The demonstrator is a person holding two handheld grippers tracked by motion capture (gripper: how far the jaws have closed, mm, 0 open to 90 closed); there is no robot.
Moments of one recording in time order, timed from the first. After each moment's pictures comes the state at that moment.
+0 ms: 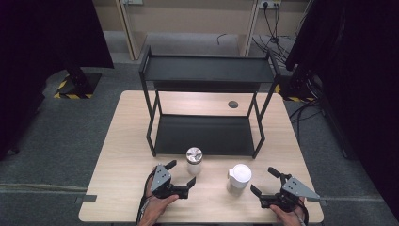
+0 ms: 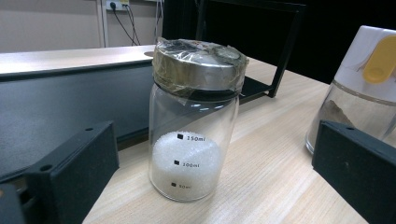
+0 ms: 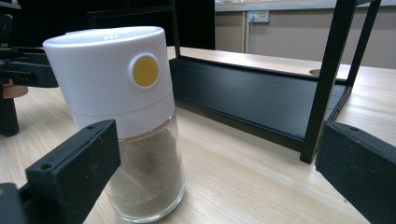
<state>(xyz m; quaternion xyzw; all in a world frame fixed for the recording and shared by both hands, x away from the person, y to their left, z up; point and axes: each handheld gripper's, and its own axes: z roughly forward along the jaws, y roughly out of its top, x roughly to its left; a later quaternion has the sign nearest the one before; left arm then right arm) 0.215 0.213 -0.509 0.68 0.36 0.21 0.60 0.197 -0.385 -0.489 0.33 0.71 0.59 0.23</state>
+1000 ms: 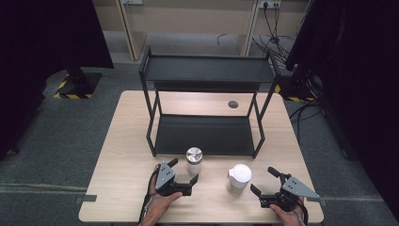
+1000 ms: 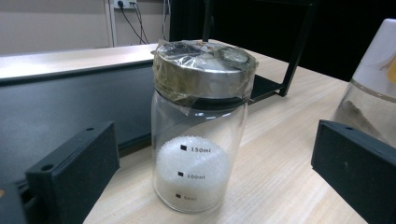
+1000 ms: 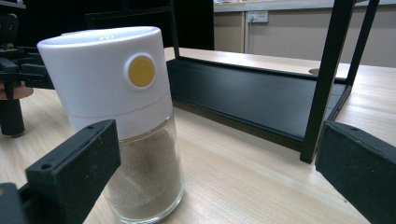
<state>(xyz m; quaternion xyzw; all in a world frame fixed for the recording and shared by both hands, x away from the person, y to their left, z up) 0.220 0.198 -0.503 0.69 0.37 0.23 0.59 0.198 -0.385 -0.491 0.33 0.70 0.59 0.23</state>
